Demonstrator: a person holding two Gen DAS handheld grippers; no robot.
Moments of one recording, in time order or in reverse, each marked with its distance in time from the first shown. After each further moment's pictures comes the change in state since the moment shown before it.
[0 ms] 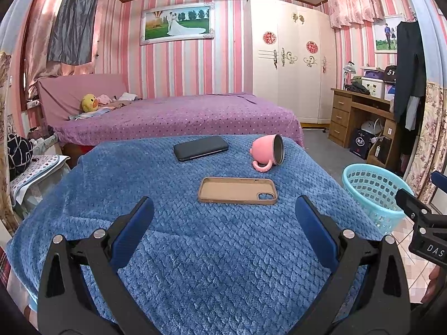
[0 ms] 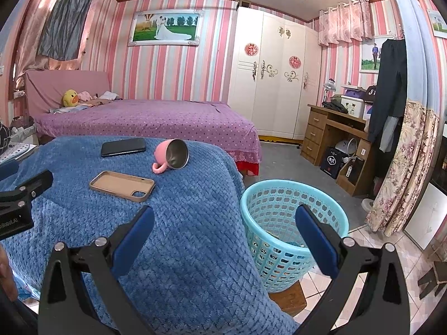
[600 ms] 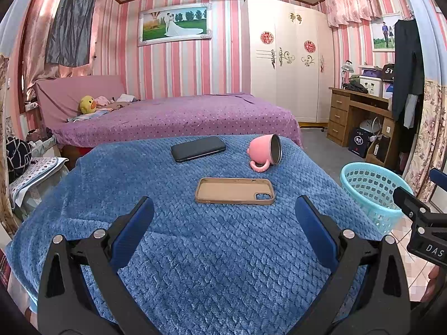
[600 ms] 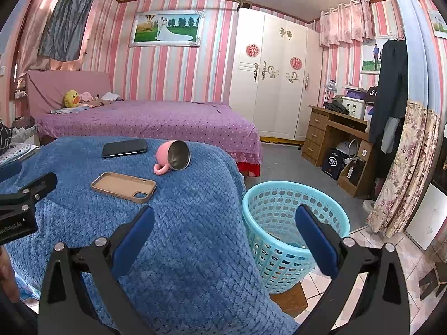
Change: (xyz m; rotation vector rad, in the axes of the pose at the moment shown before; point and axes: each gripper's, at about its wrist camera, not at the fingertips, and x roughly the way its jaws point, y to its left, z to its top) left arm 0.001 -0.003 -0.002 0.009 -0.002 -0.005; right arm 0.000 0.004 0.000 -0.006 -0.004 0.006
